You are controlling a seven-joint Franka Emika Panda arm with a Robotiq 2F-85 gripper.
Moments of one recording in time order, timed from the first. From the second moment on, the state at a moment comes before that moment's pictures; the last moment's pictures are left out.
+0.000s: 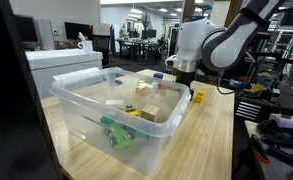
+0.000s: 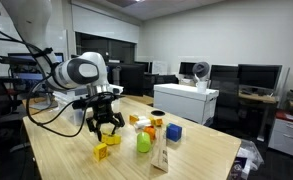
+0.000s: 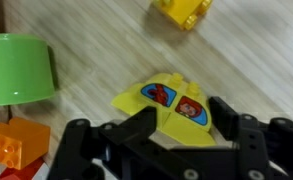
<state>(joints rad) -0.15 0.15 -0.18 -2.50 -0.57 2.68 -0.40</state>
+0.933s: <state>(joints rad) -0.15 0.12 -0.13 -2.37 -0.40 2.58 -0.46</state>
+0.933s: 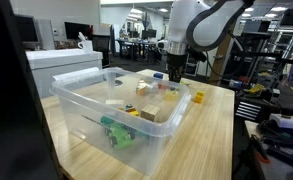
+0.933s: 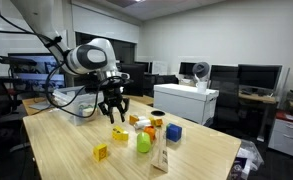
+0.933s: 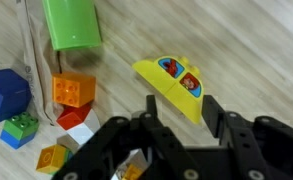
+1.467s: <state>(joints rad) -0.16 0.19 -0.18 -2.36 -0.56 2.55 -0.55</state>
